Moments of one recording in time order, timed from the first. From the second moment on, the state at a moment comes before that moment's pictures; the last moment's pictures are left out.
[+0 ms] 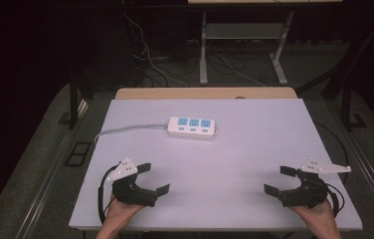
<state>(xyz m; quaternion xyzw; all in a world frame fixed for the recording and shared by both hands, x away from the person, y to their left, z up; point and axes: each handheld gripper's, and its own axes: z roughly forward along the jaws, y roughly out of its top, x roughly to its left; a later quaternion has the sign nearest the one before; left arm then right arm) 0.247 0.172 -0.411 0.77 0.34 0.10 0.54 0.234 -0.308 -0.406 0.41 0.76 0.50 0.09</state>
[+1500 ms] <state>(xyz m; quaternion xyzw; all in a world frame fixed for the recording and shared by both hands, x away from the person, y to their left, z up) 0.256 0.169 -0.393 0.79 0.34 0.08 0.51 0.240 -0.304 -0.410 0.41 0.77 0.49 0.07</state>
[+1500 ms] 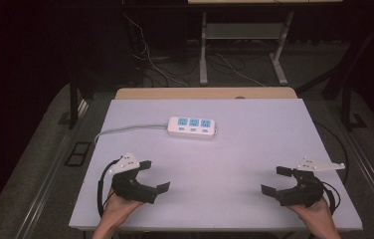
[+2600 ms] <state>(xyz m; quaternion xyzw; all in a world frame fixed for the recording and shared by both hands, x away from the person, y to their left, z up) 0.294 0.157 -0.370 0.82 0.32 0.06 0.47 0.239 -0.304 -0.412 0.41 0.77 0.49 0.07</state>
